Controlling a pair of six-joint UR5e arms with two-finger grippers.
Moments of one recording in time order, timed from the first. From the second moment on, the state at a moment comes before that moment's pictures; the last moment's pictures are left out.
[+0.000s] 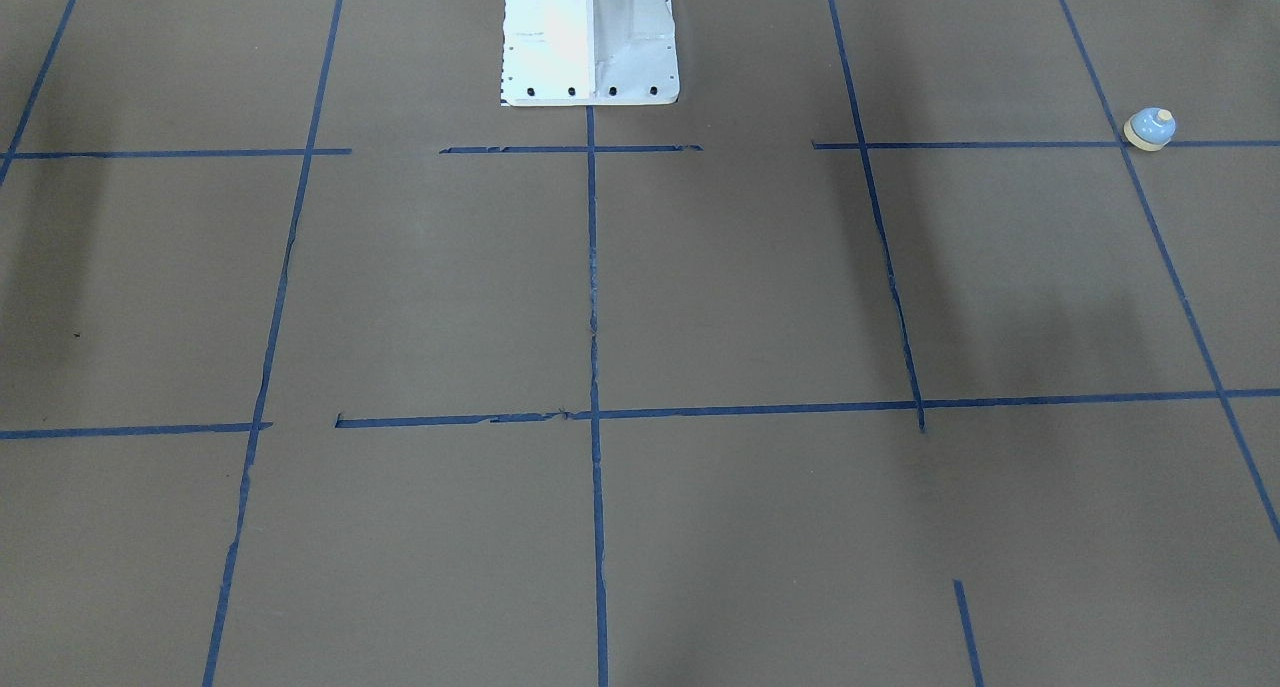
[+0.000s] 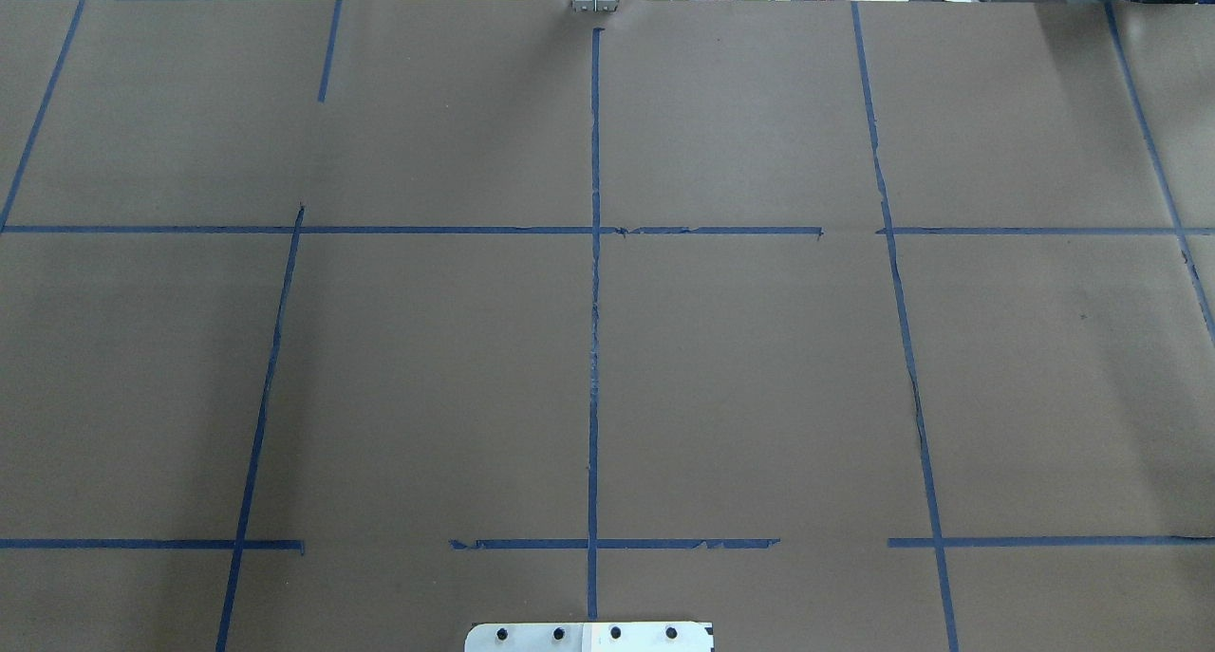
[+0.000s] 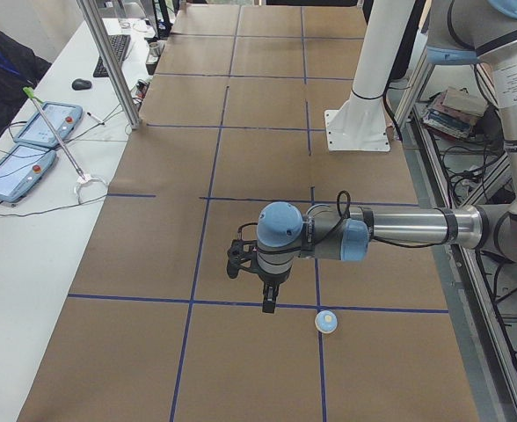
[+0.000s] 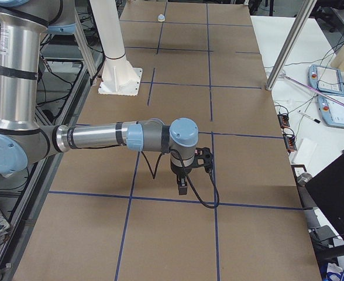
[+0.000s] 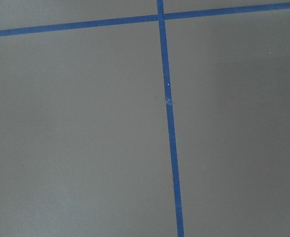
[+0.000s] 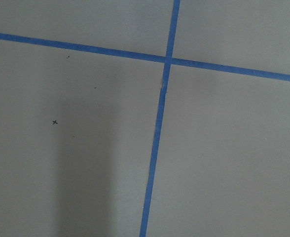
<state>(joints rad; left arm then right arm) -1.58 -1.24 -1.89 -1.64 -2.35 0.06 1.58 -1.72 1.86 -1.70 2.31 -0.14</state>
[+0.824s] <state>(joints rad) -1.57 -1.29 -1.88 -1.68 -2.35 0.05 1.58 -1.72 1.87 -1.70 2.31 -0.14</state>
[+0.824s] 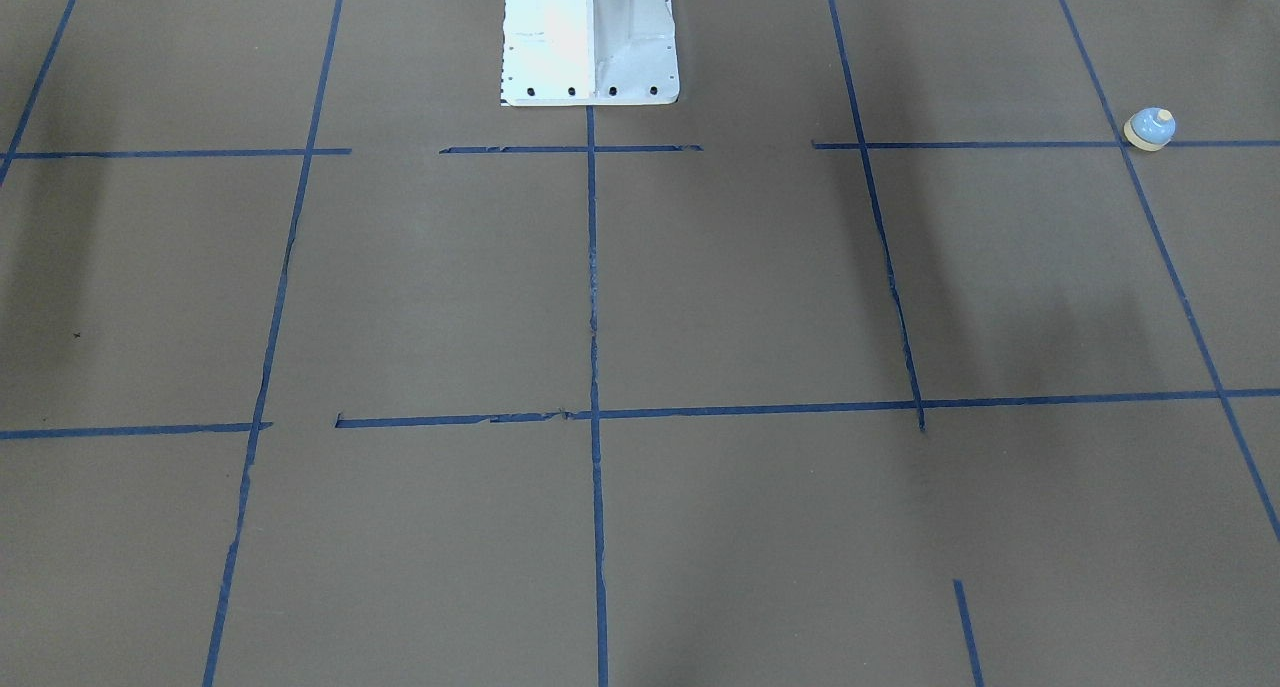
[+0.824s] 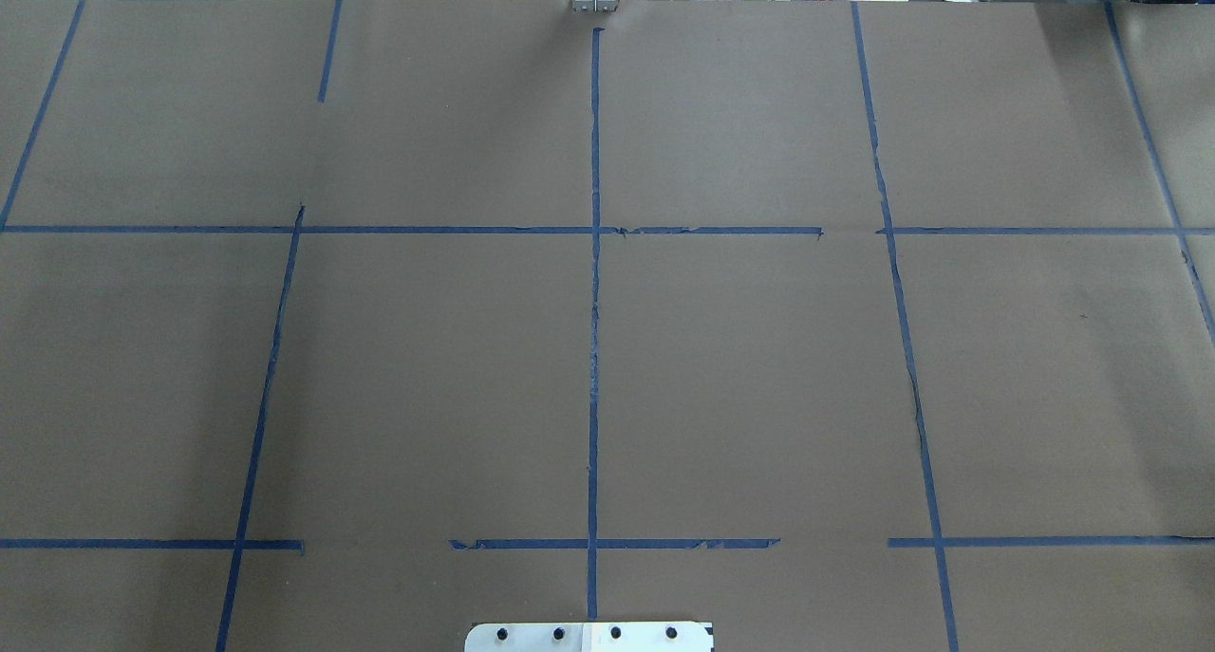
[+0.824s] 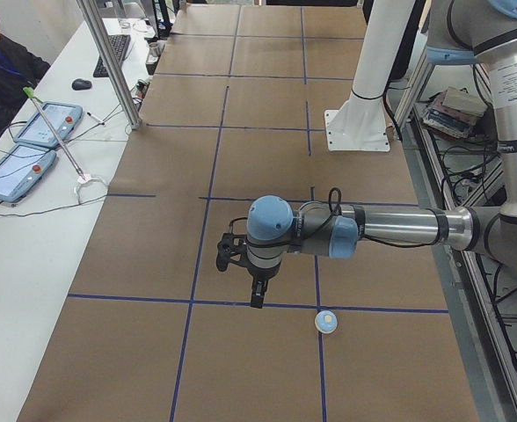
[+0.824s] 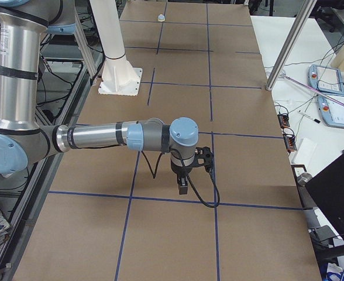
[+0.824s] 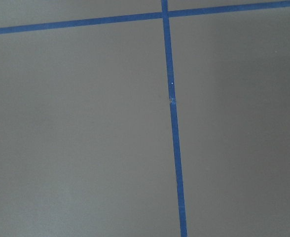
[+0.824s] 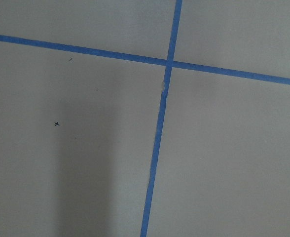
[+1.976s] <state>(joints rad) -1.14 -1.02 -1.65 -2.43 -2.22 -0.40 1.58 -1.72 1.87 -1.70 2.31 -0.14</state>
